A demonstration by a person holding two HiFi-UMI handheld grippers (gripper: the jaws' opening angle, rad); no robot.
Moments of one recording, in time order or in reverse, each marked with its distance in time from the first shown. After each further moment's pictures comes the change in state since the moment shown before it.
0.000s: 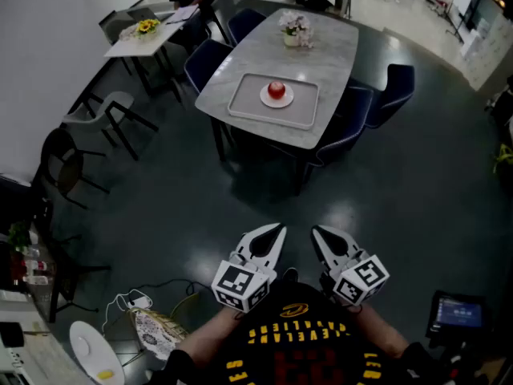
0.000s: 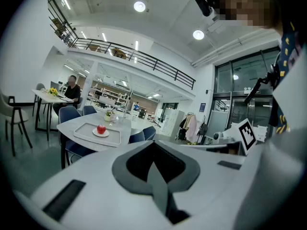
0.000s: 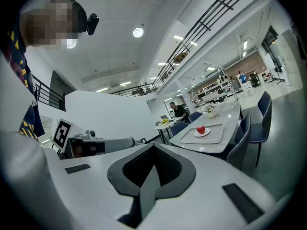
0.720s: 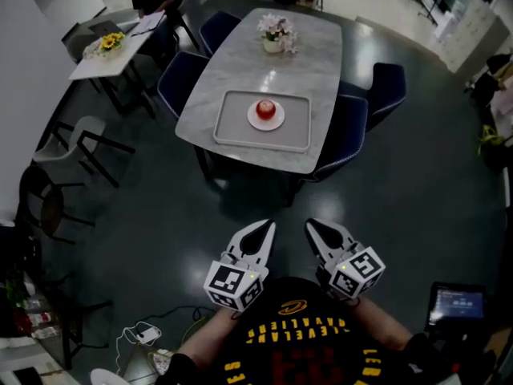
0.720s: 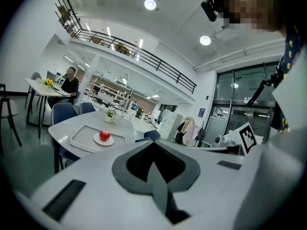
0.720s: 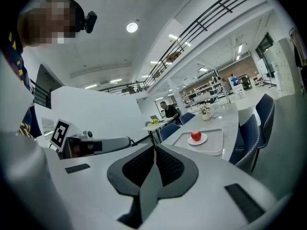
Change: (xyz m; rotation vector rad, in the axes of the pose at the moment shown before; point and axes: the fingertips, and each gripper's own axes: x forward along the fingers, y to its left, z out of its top) left arm 0.074 0.146 0.056 -0.060 -0.002 -0.069; right arm 0.149 -0.055 0.044 0.015 0.001 -0.118
